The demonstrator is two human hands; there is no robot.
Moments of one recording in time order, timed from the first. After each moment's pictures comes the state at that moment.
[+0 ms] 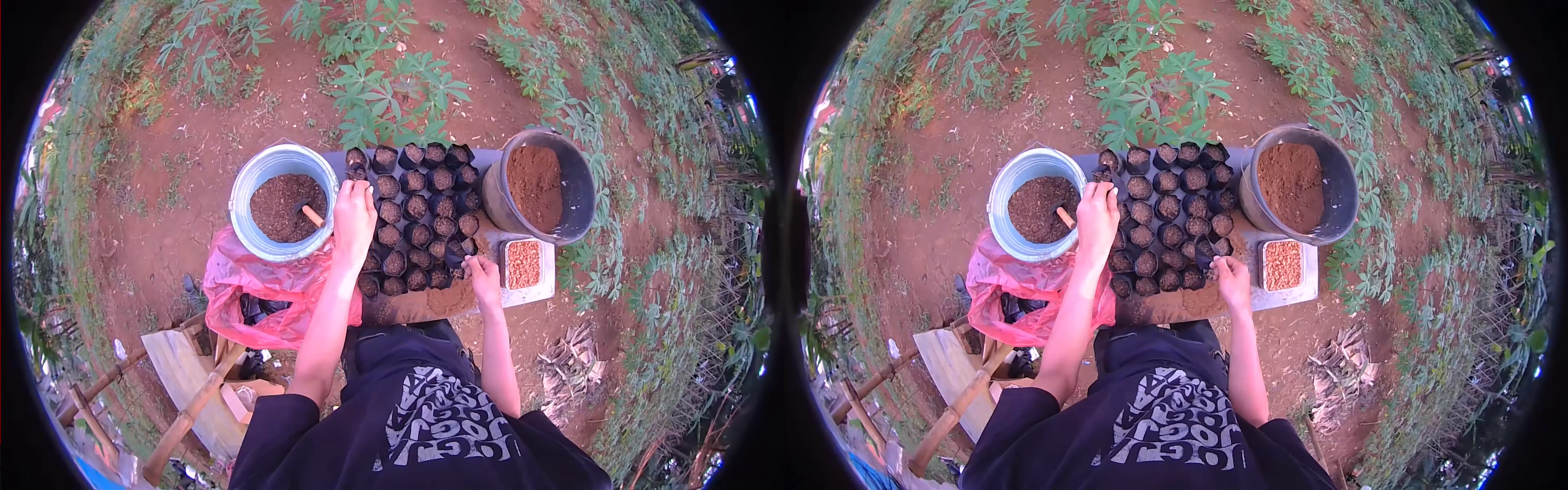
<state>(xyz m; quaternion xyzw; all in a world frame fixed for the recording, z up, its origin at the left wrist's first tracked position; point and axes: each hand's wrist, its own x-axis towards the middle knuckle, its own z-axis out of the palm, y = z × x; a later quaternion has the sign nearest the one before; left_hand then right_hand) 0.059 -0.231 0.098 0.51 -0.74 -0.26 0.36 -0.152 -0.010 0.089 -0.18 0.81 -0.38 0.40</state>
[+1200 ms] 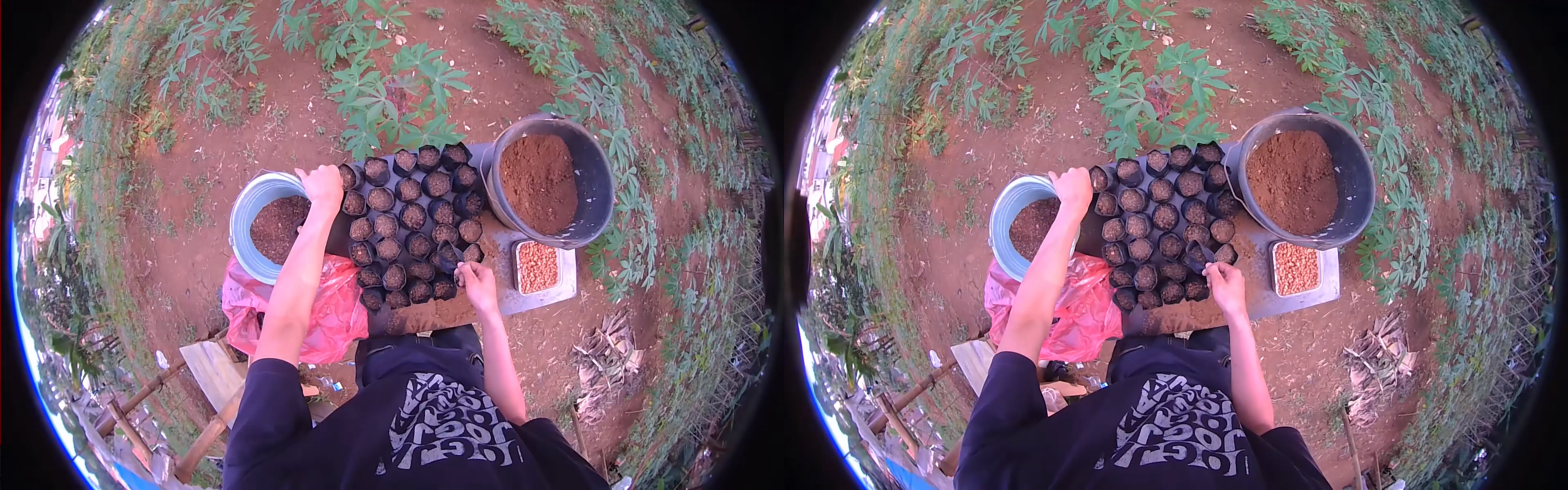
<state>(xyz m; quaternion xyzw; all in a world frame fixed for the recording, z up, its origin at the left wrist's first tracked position) 0.022 -0.357 0.043 0.56 -0.81 0.01 -0.17 -0.161 -0.018 0.065 -0.15 0.76 -0.43 0.46</state>
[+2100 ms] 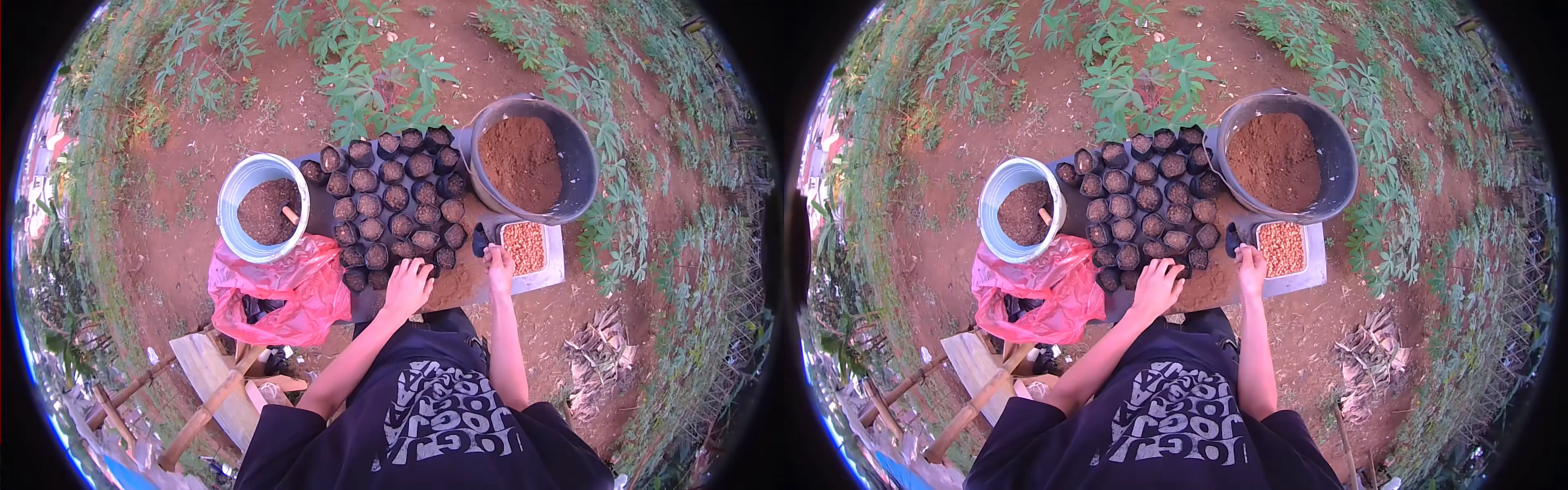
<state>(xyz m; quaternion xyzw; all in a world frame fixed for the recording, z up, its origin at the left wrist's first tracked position) -0.004 -0.034 0.042 0.34 -0.88 -0.30 0.12 -0.230 0.055 0.011 -0.05 0.73 -0.57 0.37</state>
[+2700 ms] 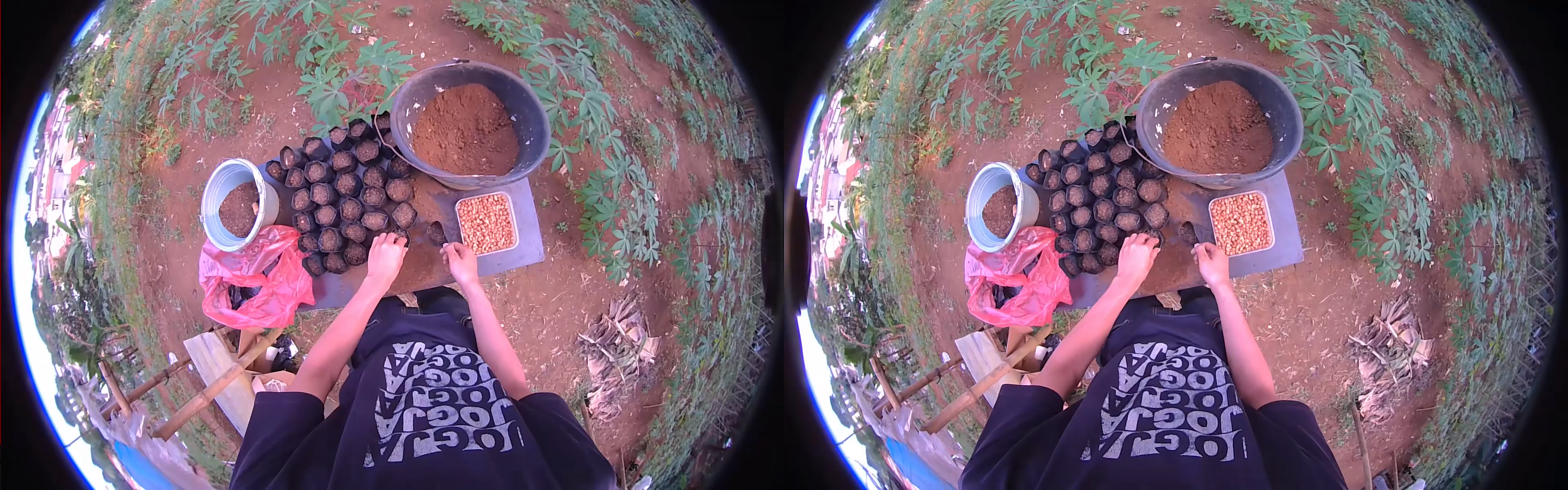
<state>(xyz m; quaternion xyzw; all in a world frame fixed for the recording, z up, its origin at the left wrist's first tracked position) -0.085 0.000 -0.003 0.37 -0.91 -0.18 0.04 -0.256 0.125 -0.022 -0.17 0.73 -0.48 0.45</state>
